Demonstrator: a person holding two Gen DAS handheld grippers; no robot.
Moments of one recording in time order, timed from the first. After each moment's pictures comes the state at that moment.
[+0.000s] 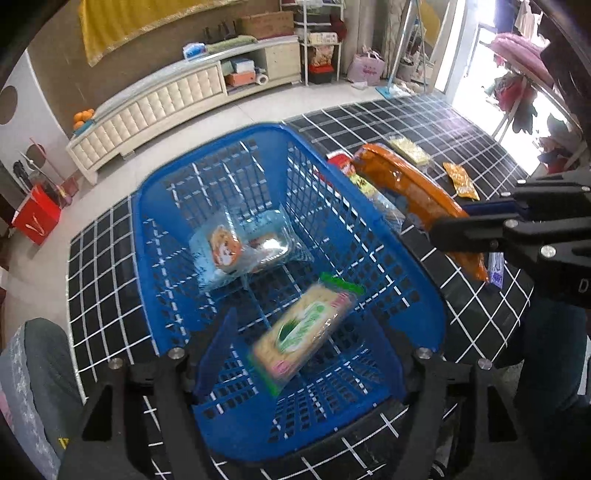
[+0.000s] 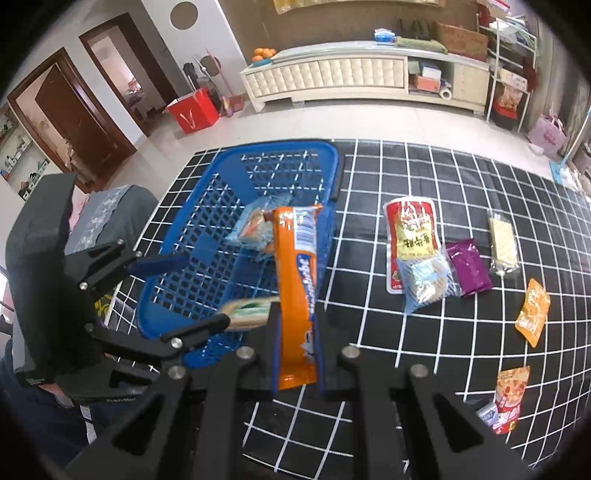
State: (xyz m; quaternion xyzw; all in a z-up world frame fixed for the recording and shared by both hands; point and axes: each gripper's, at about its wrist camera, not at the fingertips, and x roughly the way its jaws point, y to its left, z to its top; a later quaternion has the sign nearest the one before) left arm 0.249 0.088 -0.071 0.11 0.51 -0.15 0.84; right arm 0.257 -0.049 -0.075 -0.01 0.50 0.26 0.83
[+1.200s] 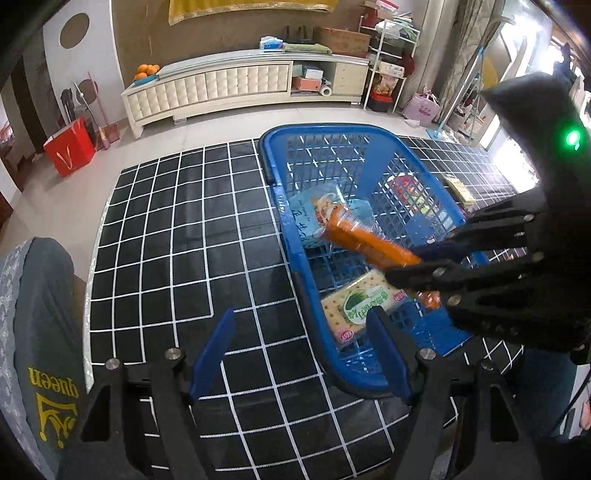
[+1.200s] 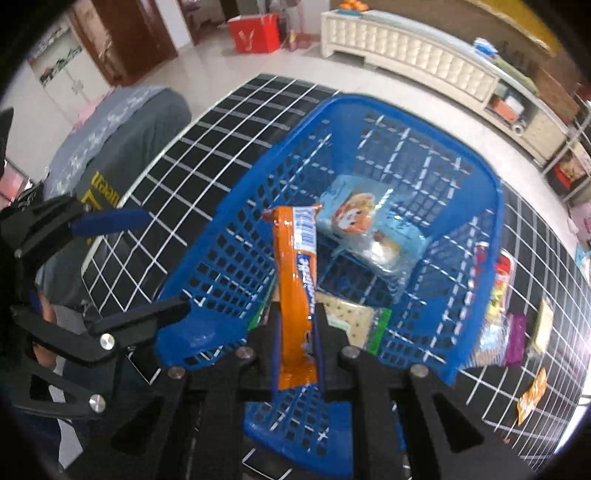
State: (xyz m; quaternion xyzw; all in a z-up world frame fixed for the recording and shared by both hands) left arm 0.217 0.197 -0.077 -0.01 0.50 -0.08 0.86; right arm 0.274 0.091 -0.120 -0.20 0.54 0.33 0.75
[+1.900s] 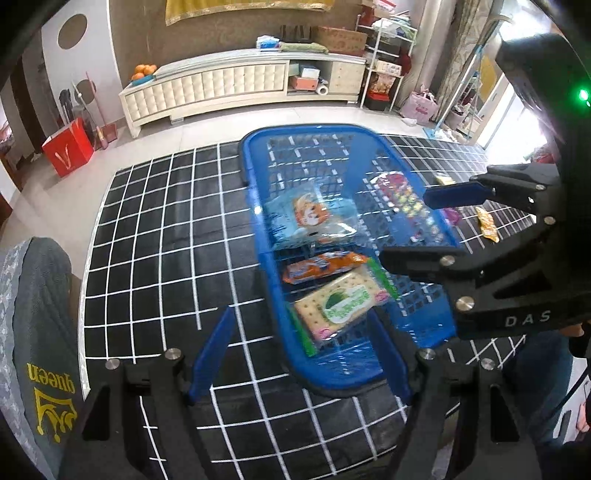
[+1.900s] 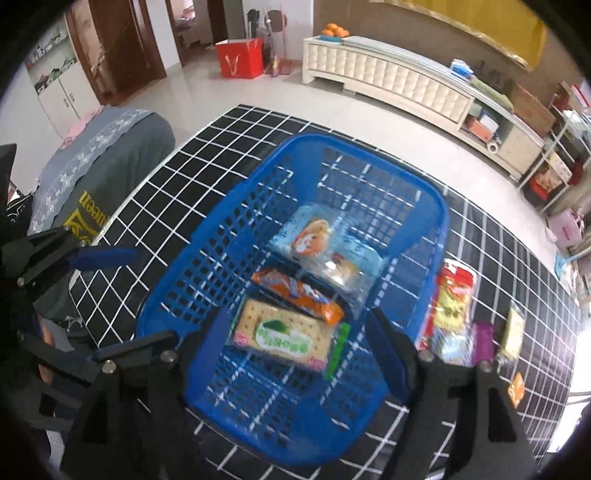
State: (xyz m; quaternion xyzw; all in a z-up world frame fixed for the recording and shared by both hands) left arm 0.209 0.169 -0.064 0.00 0.50 -0.08 0.86; right arm 0.268 0.060 -0.085 -0.19 0.49 0.29 0.80
